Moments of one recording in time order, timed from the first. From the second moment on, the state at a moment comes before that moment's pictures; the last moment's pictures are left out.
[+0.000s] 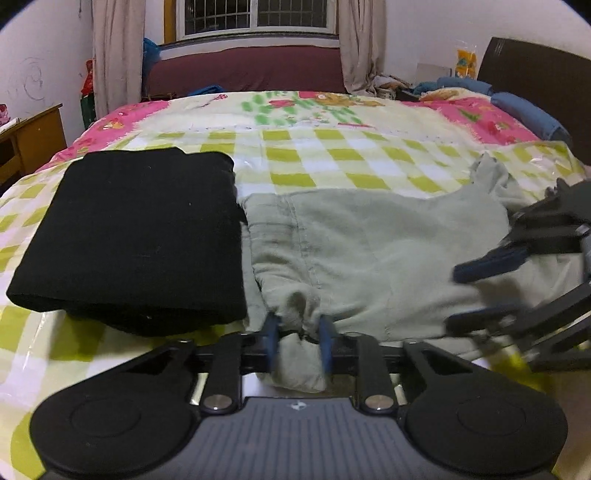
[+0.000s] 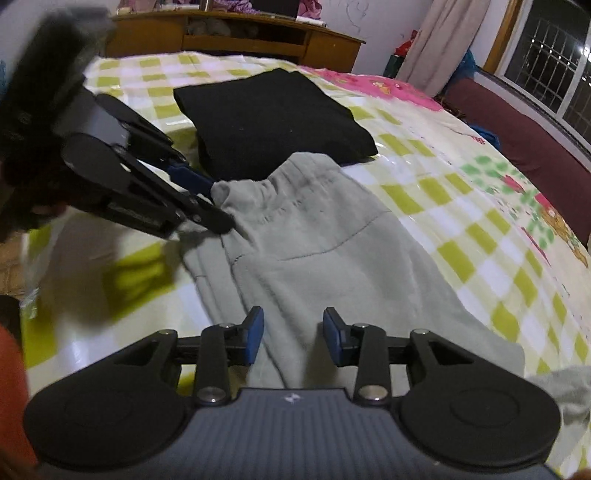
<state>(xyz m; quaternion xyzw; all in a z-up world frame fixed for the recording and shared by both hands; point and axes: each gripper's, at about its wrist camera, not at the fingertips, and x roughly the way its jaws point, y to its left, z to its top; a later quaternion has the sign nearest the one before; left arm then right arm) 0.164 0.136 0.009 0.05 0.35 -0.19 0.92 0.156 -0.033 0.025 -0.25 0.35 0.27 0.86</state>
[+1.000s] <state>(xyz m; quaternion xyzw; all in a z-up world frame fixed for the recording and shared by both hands) 0.148 0.145 0.023 0.07 0.33 -0.22 0.92 0.167 -0.018 0.026 -0.19 0.38 0.31 0.85</state>
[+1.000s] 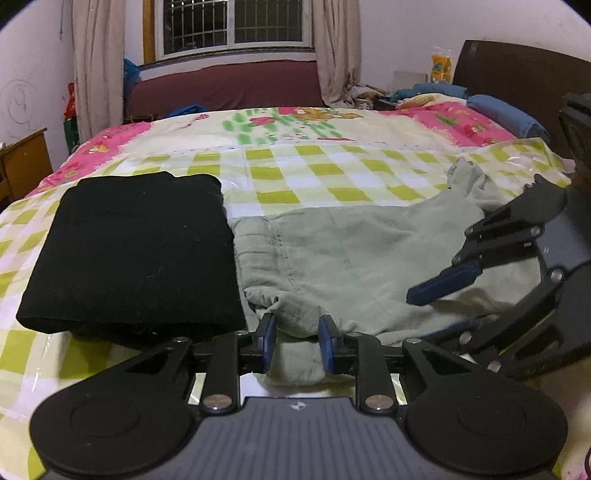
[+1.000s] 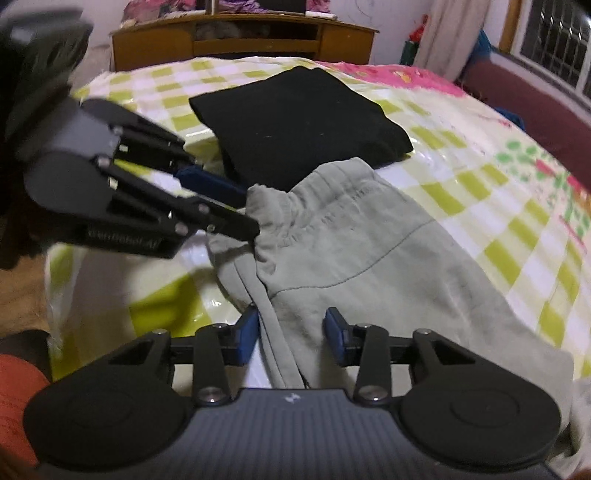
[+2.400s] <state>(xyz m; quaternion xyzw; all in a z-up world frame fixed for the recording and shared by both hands) 0.141 0.164 0.009 0.07 0.36 -0.18 0.91 0.143 0.013 0.016 -0.23 0.38 0.32 0.84</state>
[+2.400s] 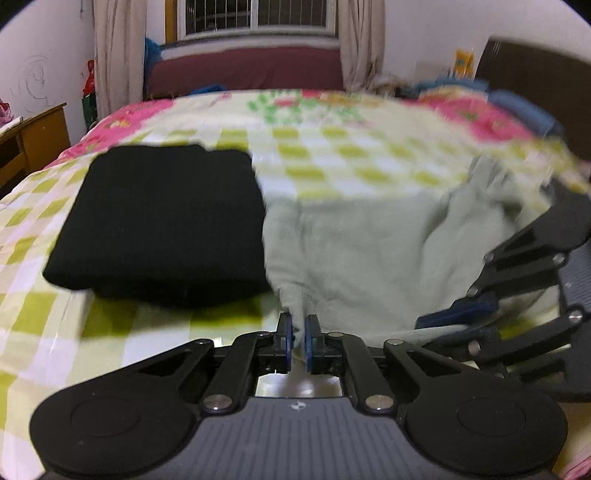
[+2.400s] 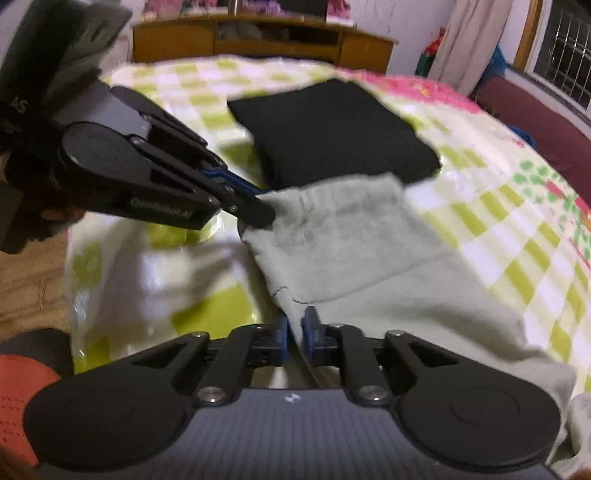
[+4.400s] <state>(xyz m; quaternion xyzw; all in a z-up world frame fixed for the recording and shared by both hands) 0.098 -0.124 -0.011 0.21 0.37 -0.37 0.83 0.011 -0.464 0.006 0.44 0.21 -0.11 0.87</state>
